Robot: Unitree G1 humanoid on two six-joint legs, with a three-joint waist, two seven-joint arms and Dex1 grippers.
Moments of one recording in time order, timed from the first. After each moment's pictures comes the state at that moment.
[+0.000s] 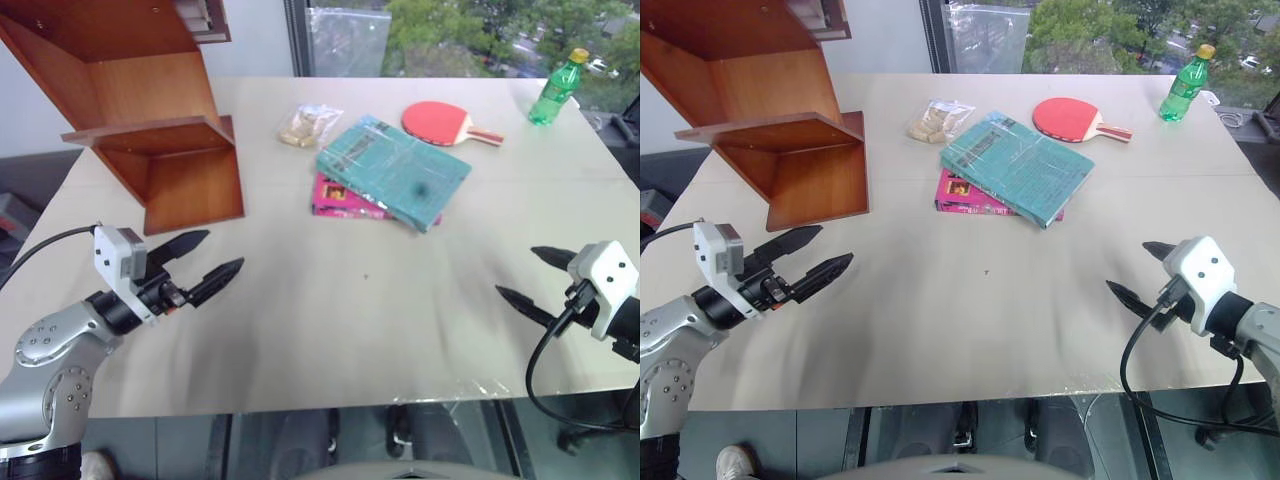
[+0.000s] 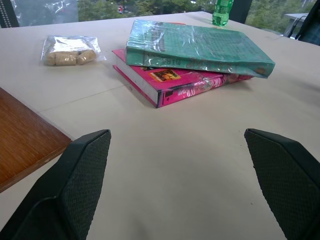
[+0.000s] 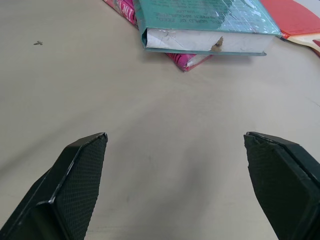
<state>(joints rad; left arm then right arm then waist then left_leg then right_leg) 0.10 0.71 0.46 -0.30 -0.69 0.37 -0.88 0.21 -0.78 -0.40 -0.56 0.42 0.47 0.78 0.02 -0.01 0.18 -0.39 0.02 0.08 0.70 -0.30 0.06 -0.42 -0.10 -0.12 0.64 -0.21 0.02</state>
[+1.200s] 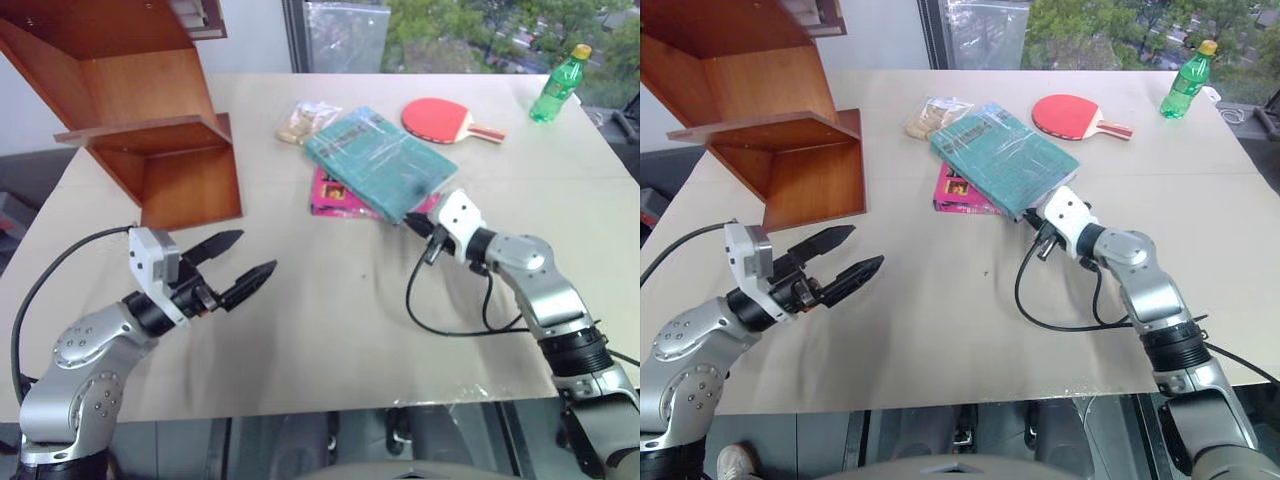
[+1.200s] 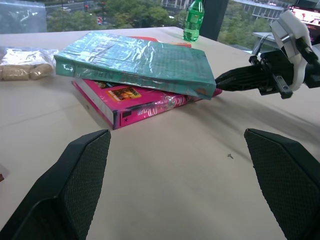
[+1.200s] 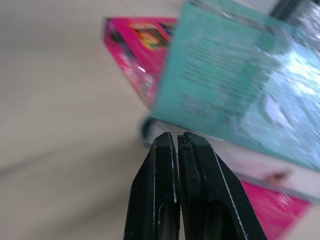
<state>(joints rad) 0.11 0.64 0.38 -0.46 -0.73 0.41 -0.80 -0.48 -0.48 0.18 -0.01 0.08 0.23 0.70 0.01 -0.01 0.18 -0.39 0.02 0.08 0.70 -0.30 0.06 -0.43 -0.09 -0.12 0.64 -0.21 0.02</state>
